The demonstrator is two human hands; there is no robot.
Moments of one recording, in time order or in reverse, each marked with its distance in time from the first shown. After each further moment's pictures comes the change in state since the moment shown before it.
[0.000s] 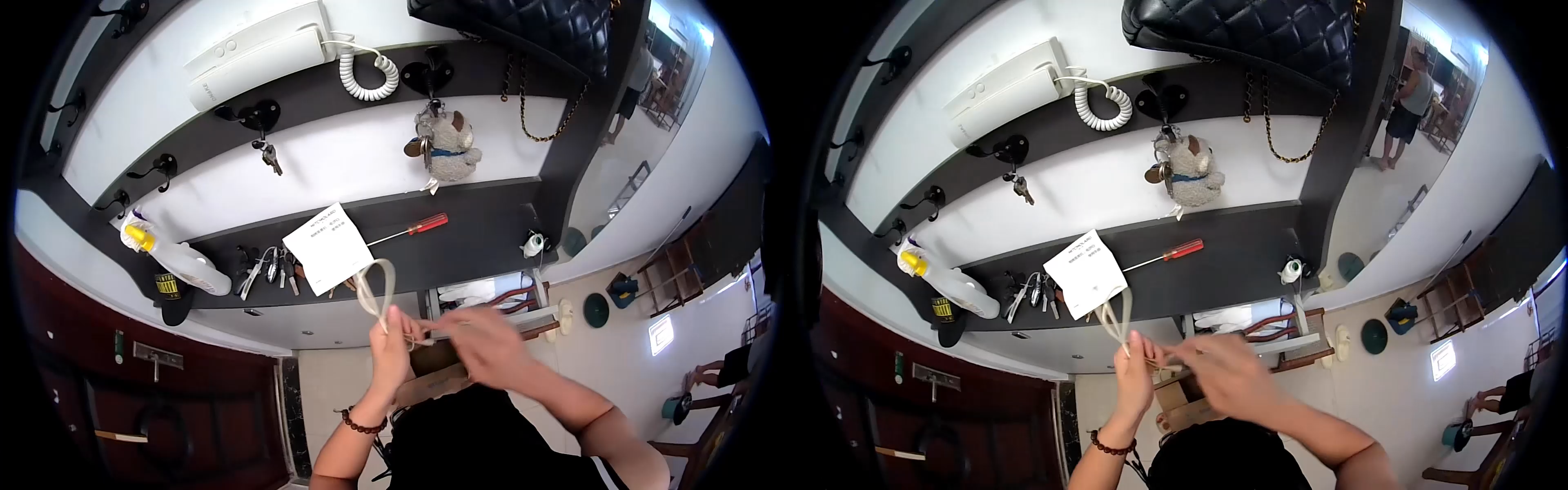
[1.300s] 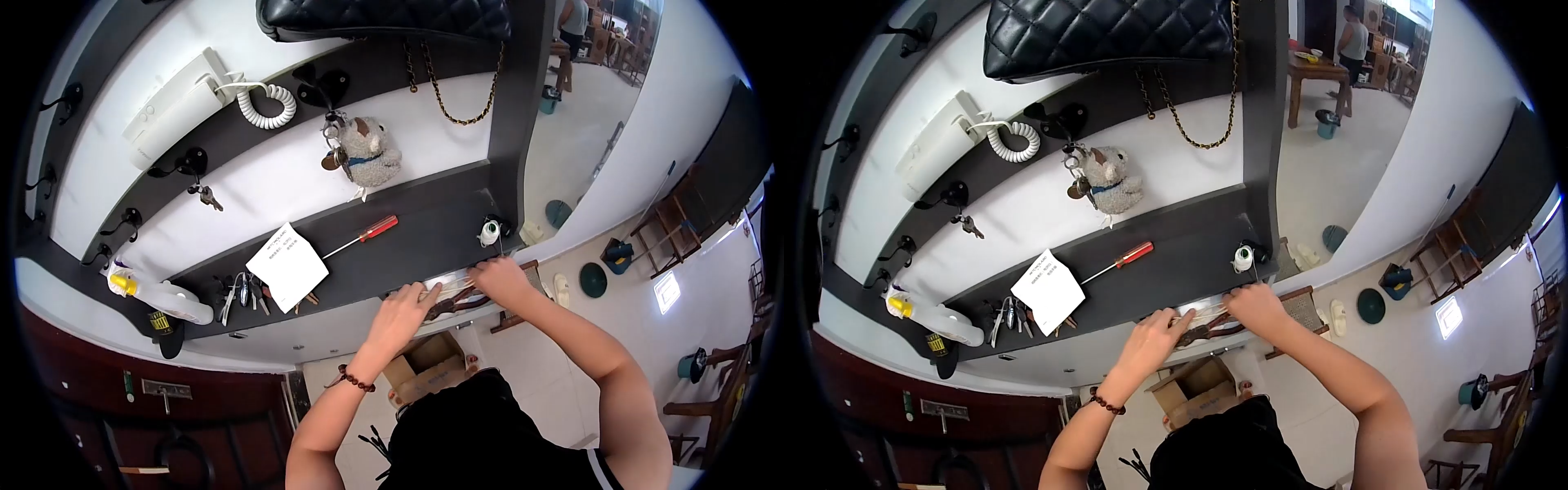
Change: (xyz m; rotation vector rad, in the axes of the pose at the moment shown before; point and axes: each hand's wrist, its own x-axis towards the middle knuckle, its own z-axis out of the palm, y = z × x) left_hand 0.071 -0.046 0.046 1.592 -0.623 0.692; right_hand -0.067 0.194 -0.013 -0.694 -0.345 0.132
